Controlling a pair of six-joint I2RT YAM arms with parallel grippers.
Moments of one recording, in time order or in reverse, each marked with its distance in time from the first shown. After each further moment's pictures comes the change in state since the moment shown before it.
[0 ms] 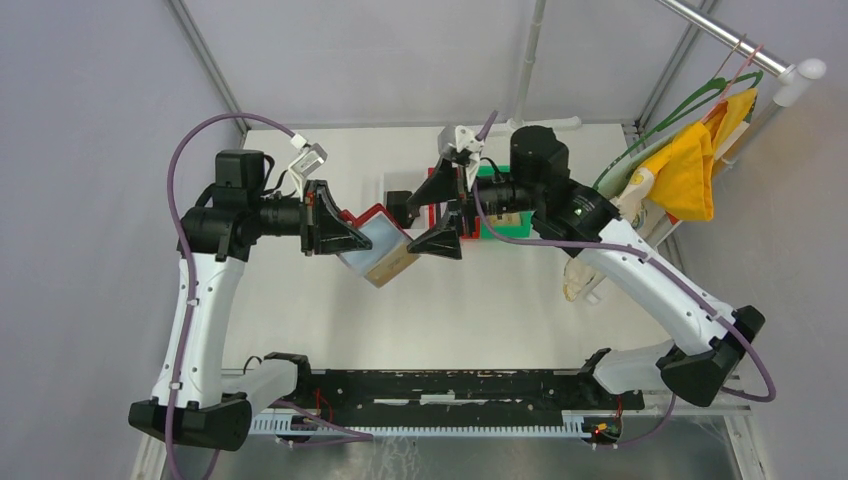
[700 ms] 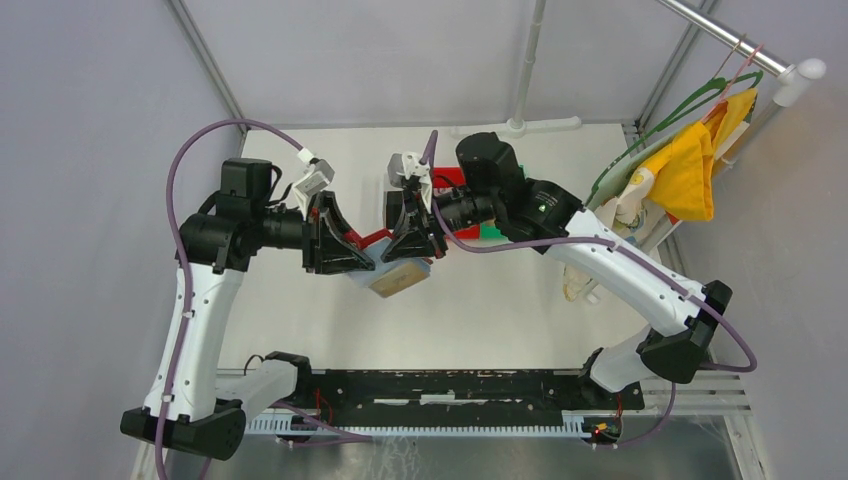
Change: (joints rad) left arm -0.073 -0.051 -0.003 -0.083 0.012 0.140; right arm 0.174 0.160 0.178 -0.203 -0.013 -0.119
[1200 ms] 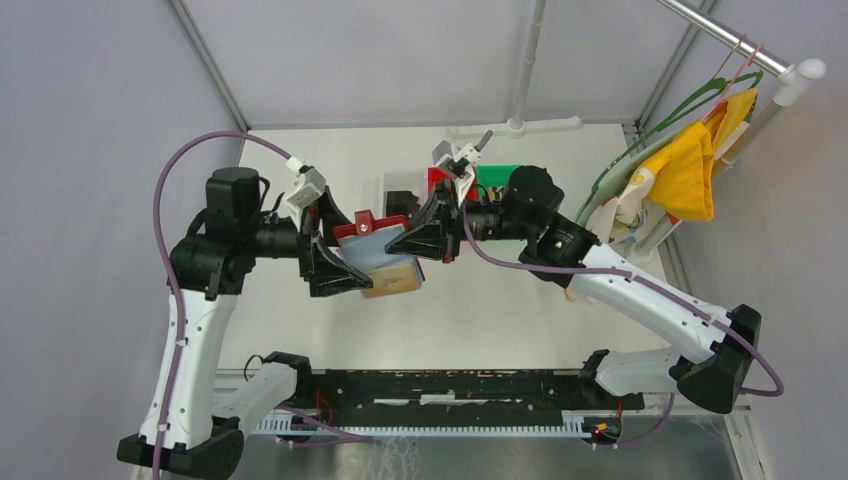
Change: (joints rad) left arm -0.003 -0.069 -0.037 0.098 -0.040 -0.039; right arm -0.011 -0.193 -0.353 0.542 0.122 0.459
